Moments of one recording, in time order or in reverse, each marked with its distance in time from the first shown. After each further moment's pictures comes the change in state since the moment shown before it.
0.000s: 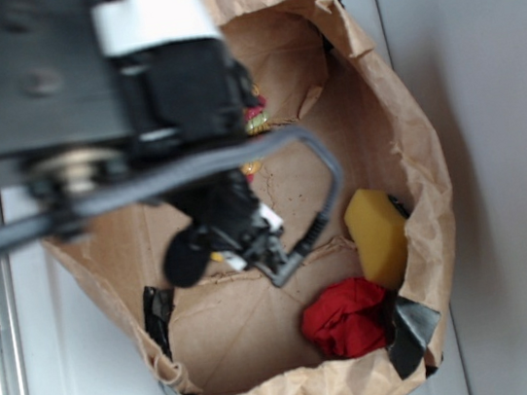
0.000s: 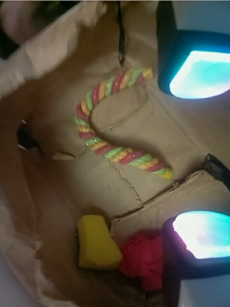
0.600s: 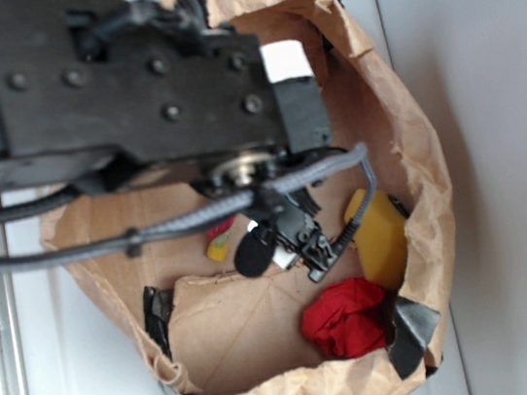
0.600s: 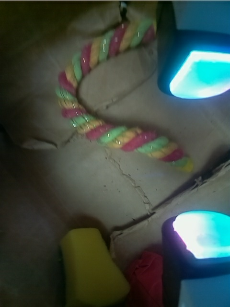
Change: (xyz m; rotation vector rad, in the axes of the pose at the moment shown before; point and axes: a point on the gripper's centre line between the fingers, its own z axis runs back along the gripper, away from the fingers) arm 0.000 -0.008 -0.058 0.014 0.097 0.016
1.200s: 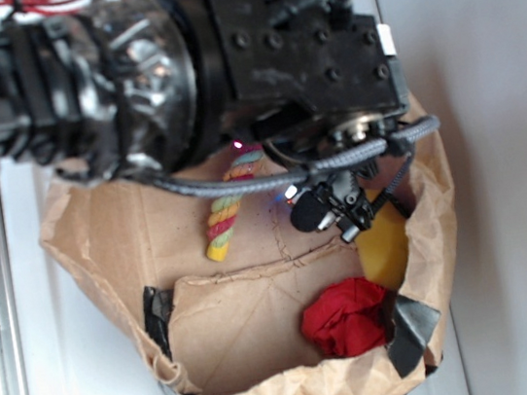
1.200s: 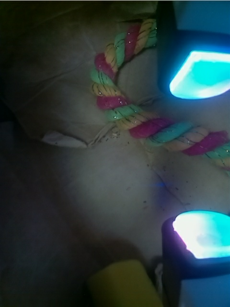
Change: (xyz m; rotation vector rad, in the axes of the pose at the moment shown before) arm 0.031 0.008 -0.031 0.107 0.024 -0.032
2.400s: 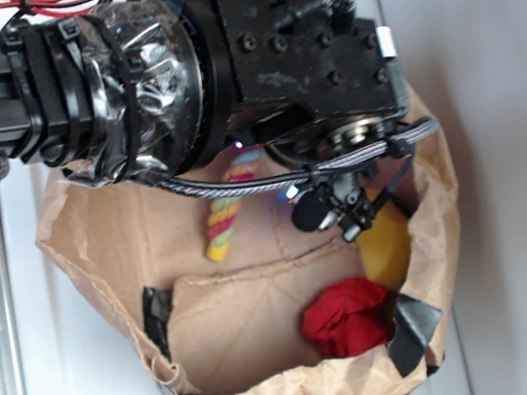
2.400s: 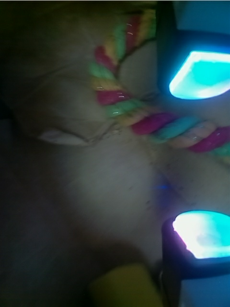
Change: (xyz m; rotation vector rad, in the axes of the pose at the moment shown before) arm -0.009 0.000 -0.011 -0.004 0.002 0.025
